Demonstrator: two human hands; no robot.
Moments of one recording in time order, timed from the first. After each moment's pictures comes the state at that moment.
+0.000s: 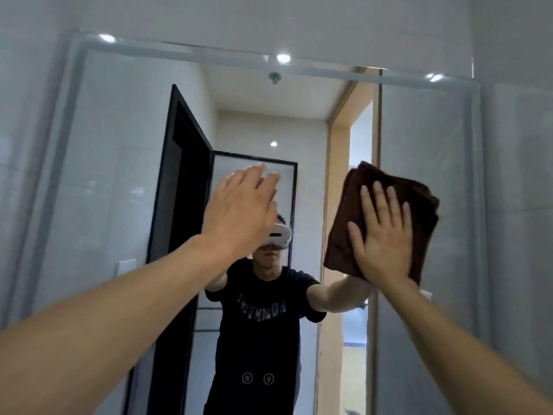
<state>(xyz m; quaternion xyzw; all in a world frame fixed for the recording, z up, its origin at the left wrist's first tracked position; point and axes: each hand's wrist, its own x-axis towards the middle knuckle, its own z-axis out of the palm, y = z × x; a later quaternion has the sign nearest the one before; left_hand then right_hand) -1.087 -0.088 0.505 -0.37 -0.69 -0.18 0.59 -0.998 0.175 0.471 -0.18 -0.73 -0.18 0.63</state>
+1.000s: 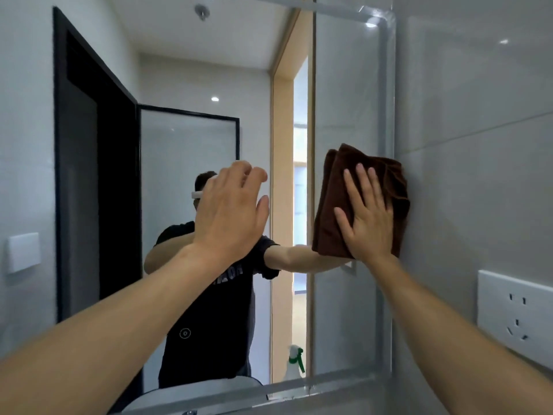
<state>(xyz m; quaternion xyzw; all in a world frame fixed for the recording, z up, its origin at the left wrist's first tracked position) -1.031 0.027 0.439 -0.45 -0.64 -0.28 0.55 -0.920 0.285 0.406 -0.19 -0.74 -0.16 0.62</state>
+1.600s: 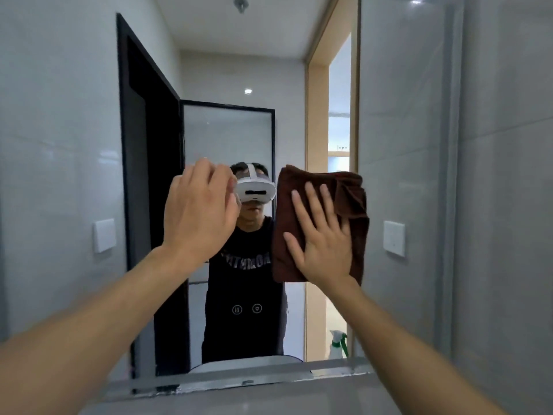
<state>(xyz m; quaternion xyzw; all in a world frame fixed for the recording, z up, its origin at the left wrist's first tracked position) -1.085 -0.098 0.423 -0.38 -0.68 -0.25 0.58 -1.016 0.123 0.352 -0.13 -0.79 -0.16 0.58</state>
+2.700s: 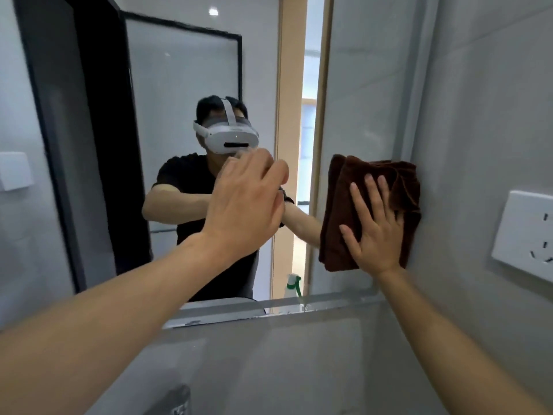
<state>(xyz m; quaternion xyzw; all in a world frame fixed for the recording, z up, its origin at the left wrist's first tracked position) -1.012 0.039 0.343 -0.52 -0.66 -0.23 0.50 -0.908 0.299 0.254 -0.16 -0.78 -0.19 0.58</state>
